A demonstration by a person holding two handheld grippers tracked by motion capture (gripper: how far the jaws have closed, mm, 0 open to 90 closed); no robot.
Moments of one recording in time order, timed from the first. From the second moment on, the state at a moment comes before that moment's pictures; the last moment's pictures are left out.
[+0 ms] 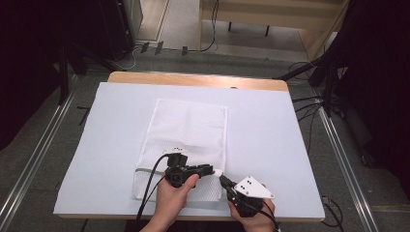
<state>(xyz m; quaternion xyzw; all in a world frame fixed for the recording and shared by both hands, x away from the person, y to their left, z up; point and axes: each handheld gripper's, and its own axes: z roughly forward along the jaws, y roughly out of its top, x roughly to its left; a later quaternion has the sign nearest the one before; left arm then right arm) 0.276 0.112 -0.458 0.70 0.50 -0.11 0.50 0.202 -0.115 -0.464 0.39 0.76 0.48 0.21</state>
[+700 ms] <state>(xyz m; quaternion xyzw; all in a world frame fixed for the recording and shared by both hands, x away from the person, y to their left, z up) 0.276 0.121 -0.464 0.73 0.46 -0.14 0.49 0.204 -0.116 -0.464 0.41 0.75 0.47 0.21</state>
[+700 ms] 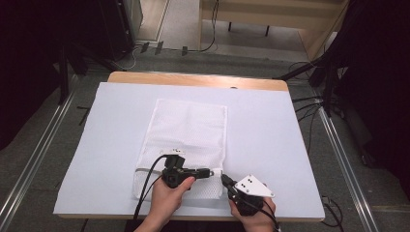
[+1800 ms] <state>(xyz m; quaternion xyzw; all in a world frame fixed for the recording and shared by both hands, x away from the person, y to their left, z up) 0.269 0.247 -0.470 0.69 0.56 -0.05 0.45 0.207 -0.144 -0.449 0.44 0.73 0.46 0.24</state>
